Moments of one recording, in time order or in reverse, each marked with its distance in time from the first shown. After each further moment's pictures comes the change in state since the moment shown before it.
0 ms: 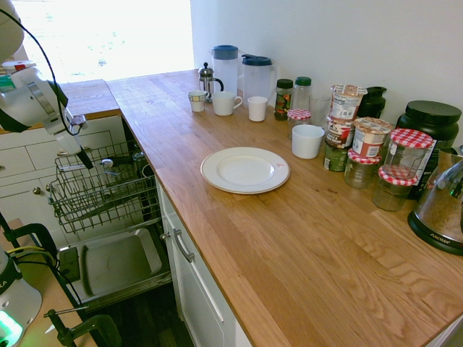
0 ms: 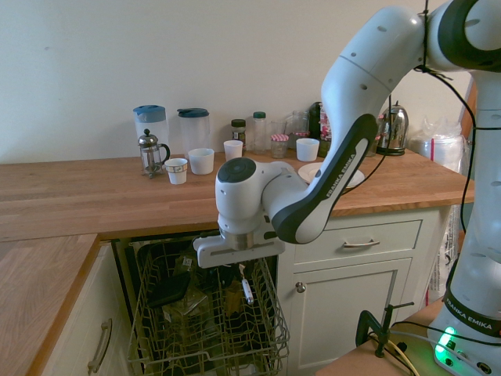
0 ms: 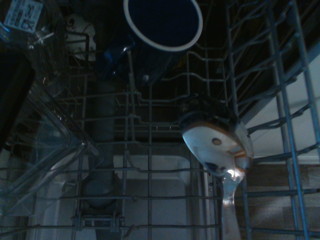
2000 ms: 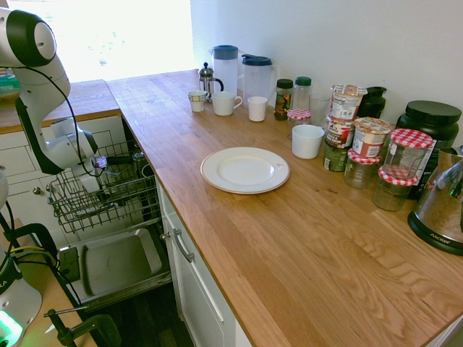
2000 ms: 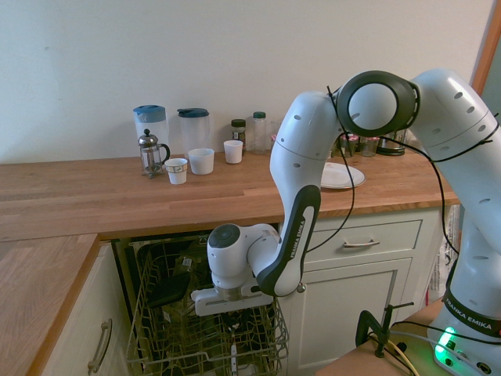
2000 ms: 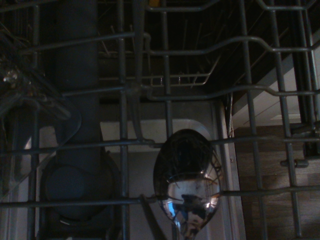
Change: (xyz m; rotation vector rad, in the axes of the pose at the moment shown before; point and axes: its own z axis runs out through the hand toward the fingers) arm -0.028 -0.009 0.156 -0.085 -0.050 0.049
